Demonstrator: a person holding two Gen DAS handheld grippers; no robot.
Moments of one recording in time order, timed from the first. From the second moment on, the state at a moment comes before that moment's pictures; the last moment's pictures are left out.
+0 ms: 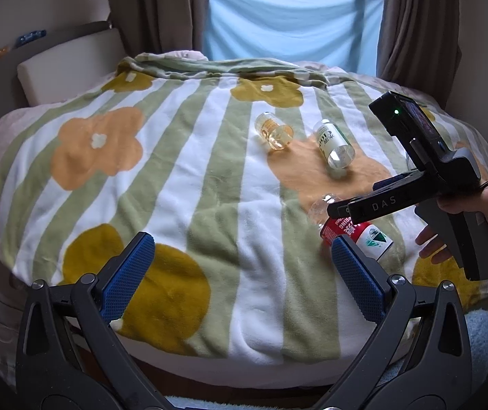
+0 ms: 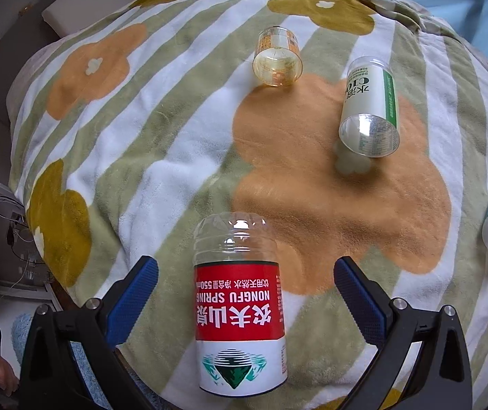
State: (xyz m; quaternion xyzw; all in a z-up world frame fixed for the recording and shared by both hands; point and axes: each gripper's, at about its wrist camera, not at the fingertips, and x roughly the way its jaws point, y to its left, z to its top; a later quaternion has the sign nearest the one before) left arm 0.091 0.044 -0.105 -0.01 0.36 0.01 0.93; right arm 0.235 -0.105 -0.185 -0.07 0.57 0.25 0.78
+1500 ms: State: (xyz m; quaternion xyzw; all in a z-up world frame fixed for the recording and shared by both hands) left arm 0.284 -0.059 -0.256 -0.18 0.70 0.01 0.69; right arm 0.108 -0.273 -0.226 0.02 0.41 0.22 0.89
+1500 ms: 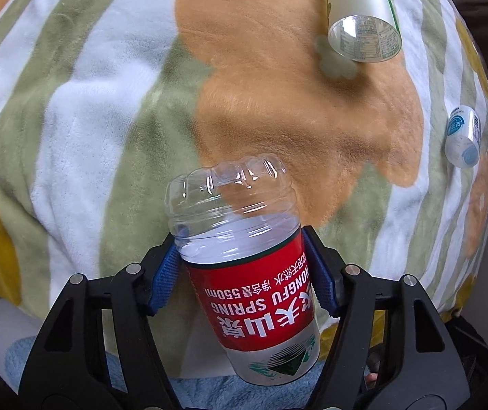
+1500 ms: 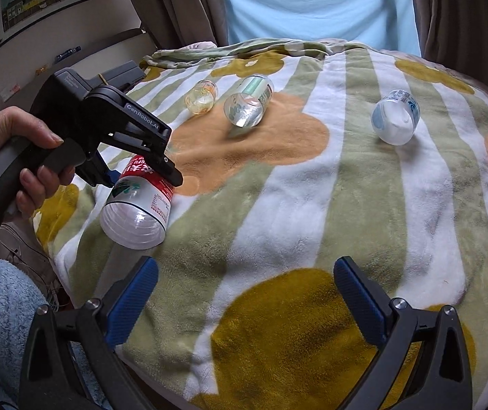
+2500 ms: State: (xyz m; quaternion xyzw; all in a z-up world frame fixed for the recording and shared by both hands) left arm 0.247 -0.067 -0.208 -0.04 0.37 0.00 0.93; right arm 0.106 -0.283 -0.230 0.06 0.38 0.20 0.90
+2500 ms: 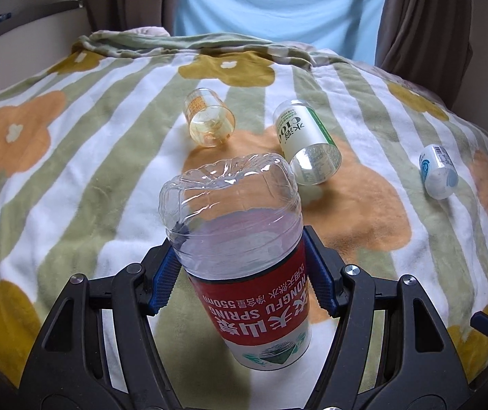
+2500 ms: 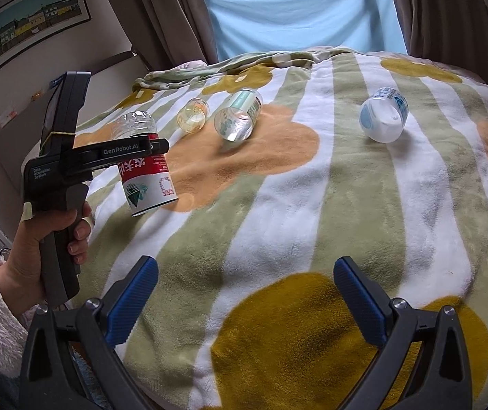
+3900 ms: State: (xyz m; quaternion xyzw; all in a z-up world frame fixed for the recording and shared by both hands) left arm 0.166 -0.067 -0.158 0.03 0.35 -0.04 0.94; right arm 0.096 -0.278 -0.216 0.04 0.36 0.19 0.91
